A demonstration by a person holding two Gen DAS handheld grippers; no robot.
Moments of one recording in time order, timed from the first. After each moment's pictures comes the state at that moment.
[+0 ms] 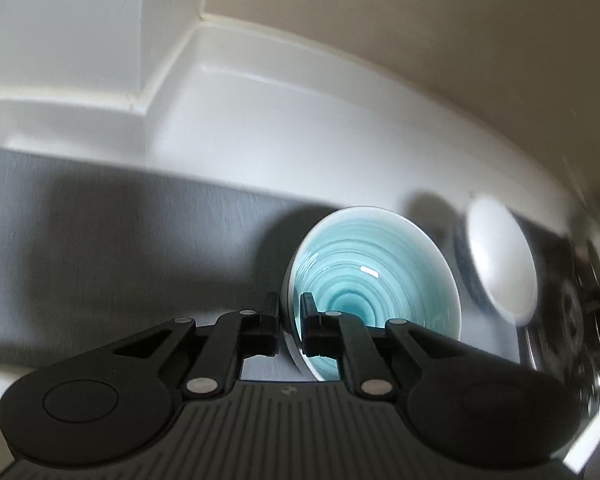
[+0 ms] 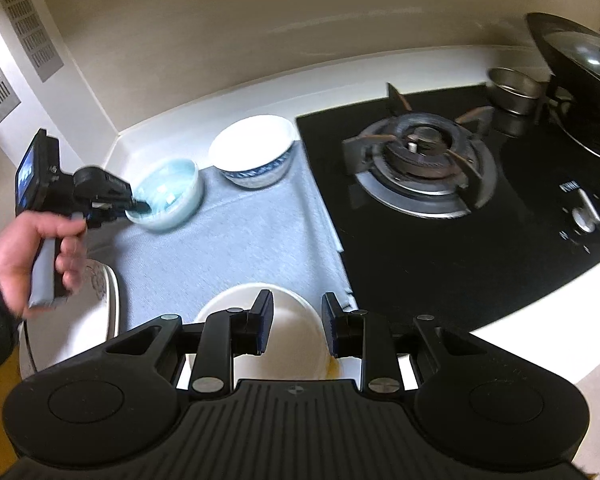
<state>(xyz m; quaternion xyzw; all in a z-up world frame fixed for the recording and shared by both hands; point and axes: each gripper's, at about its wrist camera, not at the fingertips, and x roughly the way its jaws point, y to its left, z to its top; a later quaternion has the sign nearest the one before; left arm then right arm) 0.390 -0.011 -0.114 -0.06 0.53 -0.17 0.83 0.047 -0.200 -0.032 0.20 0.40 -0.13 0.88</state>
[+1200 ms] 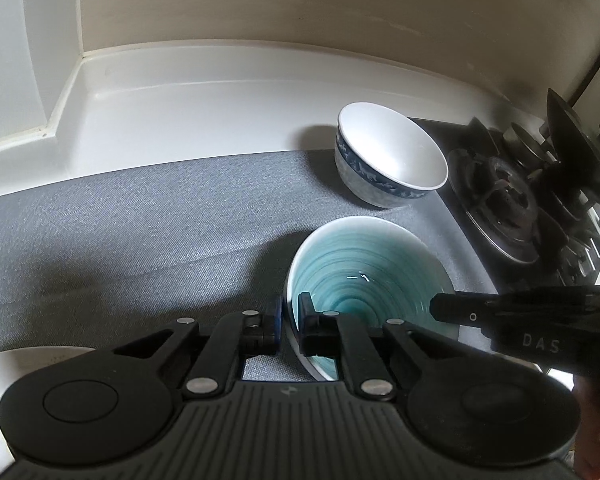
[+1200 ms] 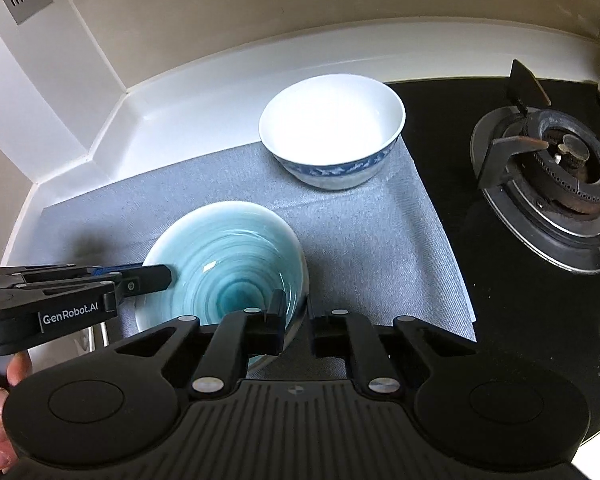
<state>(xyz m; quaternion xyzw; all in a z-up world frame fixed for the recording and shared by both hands) 0.325 -0.026 -0.105 0.05 0.47 -0.31 0.82 0.195 -0.169 -0.102 0.19 0.45 -0.08 0.87</state>
